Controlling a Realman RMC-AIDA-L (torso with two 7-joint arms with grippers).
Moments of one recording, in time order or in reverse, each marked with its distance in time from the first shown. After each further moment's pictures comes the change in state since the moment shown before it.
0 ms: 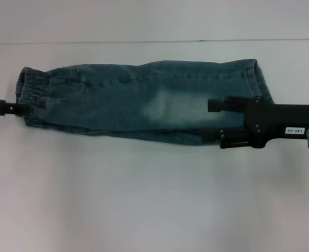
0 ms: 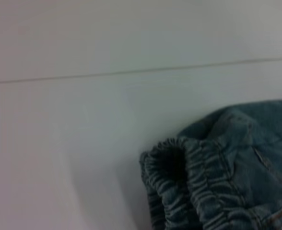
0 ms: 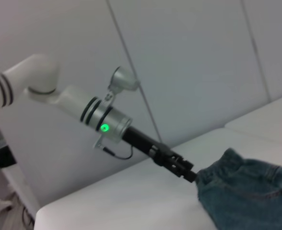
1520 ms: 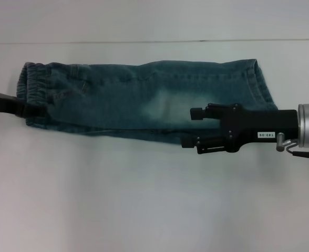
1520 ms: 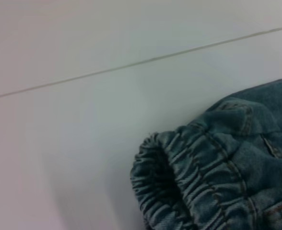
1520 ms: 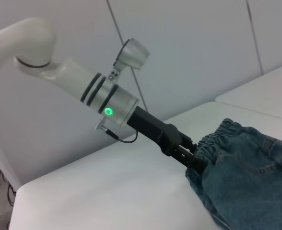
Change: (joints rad) left arm -0.078 -0.023 0.111 -0.149 0.062 -0.223 0.042; right arm 0.031 0.026 -0.104 0.036 0.000 0.152 -0.002
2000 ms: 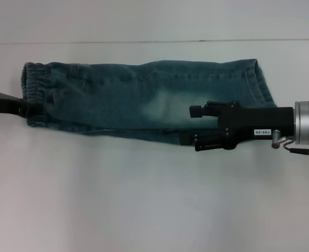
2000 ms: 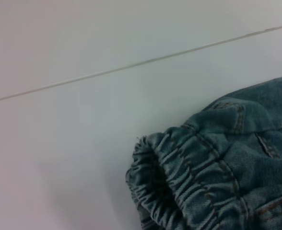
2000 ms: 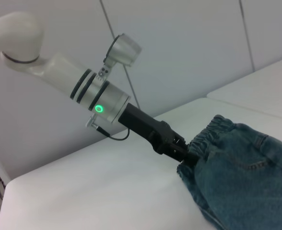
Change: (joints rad) left arm 0.003 -0.013 -0.001 0.002 -0.002 -0.013 0.014; right arm 0.010 0.000 -0.017 0.003 0.000 0.038 -0.001
